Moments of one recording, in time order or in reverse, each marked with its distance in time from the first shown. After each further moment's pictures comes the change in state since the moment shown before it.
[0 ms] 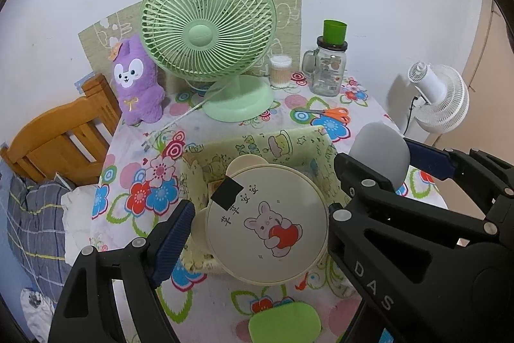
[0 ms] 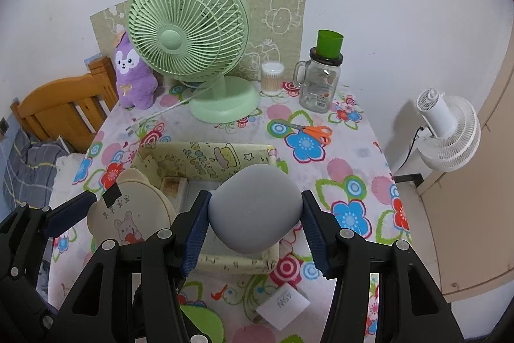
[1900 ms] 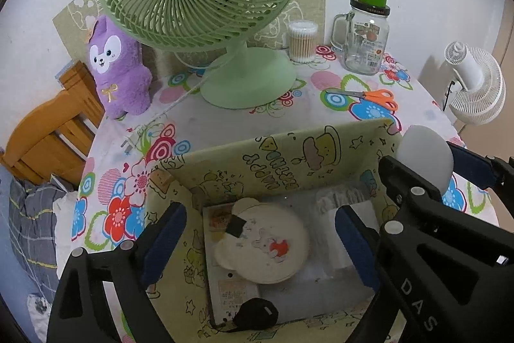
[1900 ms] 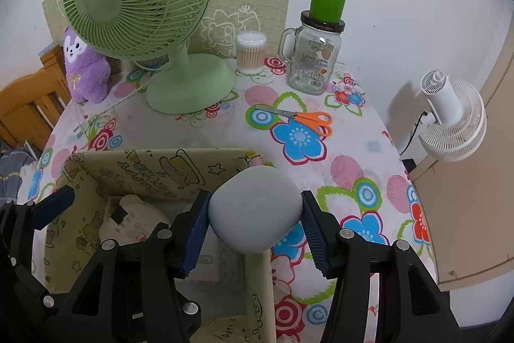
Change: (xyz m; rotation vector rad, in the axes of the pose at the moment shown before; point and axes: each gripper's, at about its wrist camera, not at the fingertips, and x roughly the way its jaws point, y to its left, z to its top) left arm 0.112 0.007 0.020 0.011 0.085 0.074; right arm 0.101 -0.009 0.012 0.047 0.073 -0.089
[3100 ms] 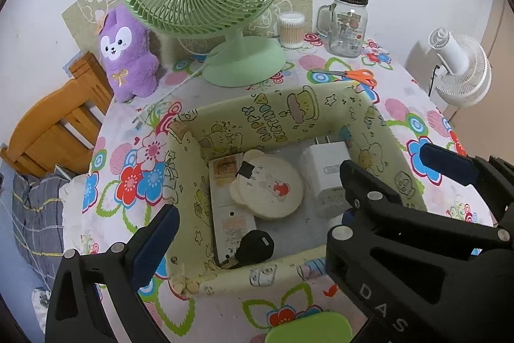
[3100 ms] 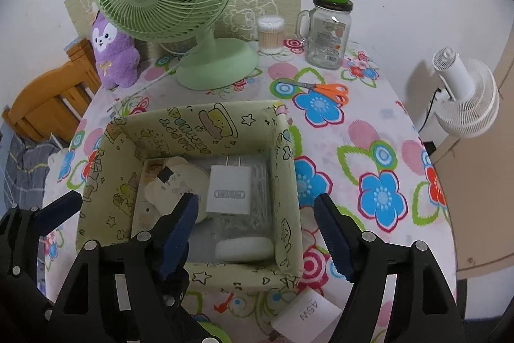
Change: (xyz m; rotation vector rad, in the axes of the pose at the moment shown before) left arm -0.045 -0.002 -0.037 0.012 0.040 -0.018; right arm -0.033 0.001 -0.036 0.034 0.050 0.112
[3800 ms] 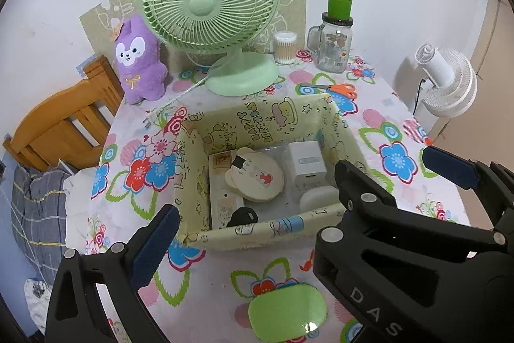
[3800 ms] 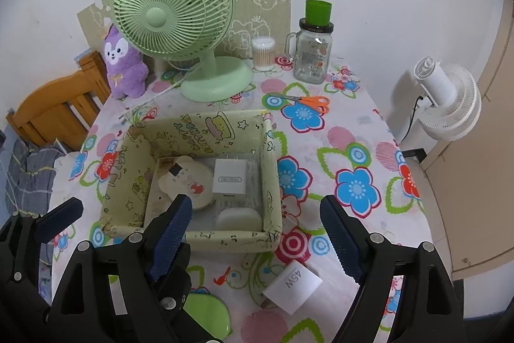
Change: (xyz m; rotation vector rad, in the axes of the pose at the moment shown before) left arm -0.056 -0.010 -0.018 -0.038 -0.055 -0.020; right arm -0.061 -0.003 -0.019 -0.006 -0.075 -0.019
